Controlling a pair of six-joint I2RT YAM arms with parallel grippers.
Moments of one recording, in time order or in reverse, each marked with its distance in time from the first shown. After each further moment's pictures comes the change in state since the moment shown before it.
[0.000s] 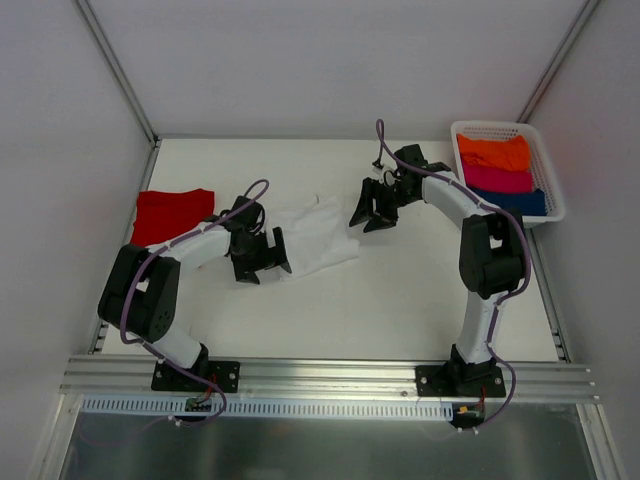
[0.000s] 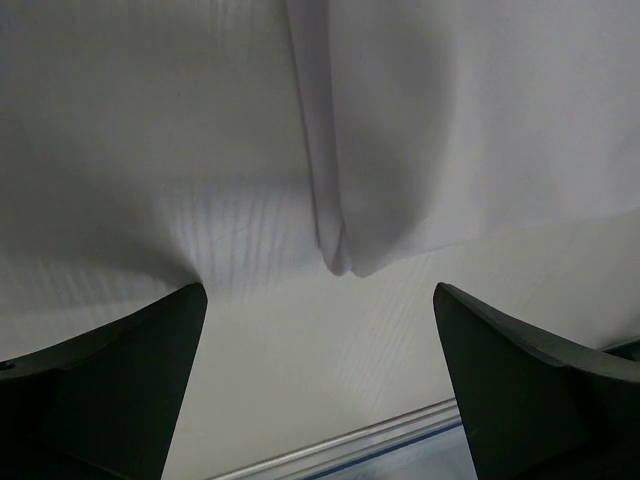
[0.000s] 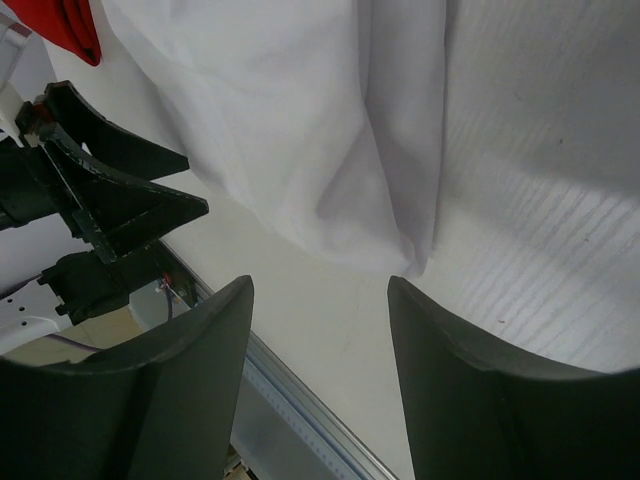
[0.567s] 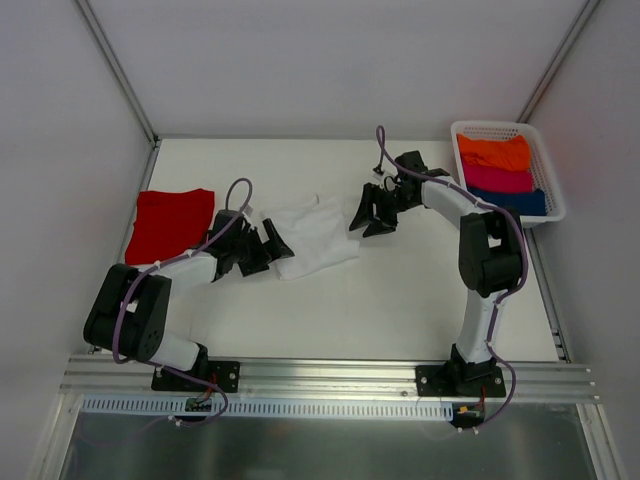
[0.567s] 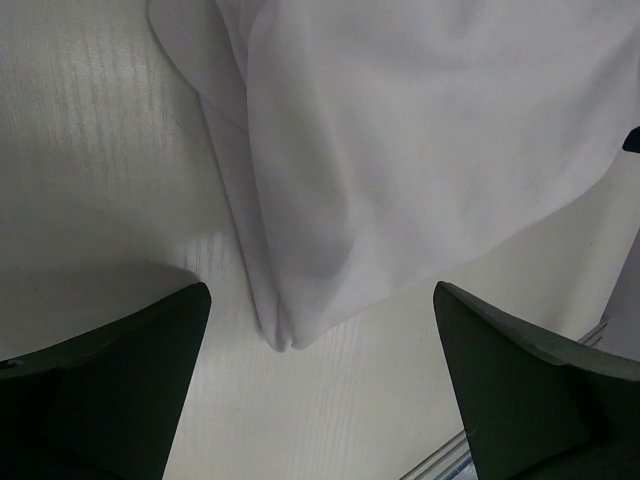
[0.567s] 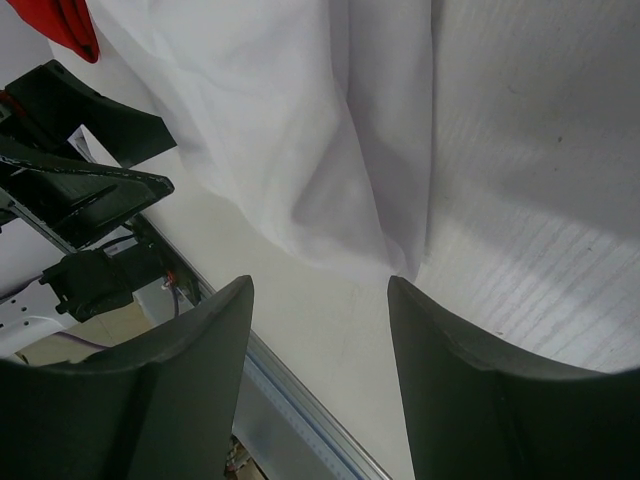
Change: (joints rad) left arm 0.071 -0.133 -0.309 0.587 0.117 -0.095; right arm -0.010 0.013 -0.060 0.071 -0.036 0.015
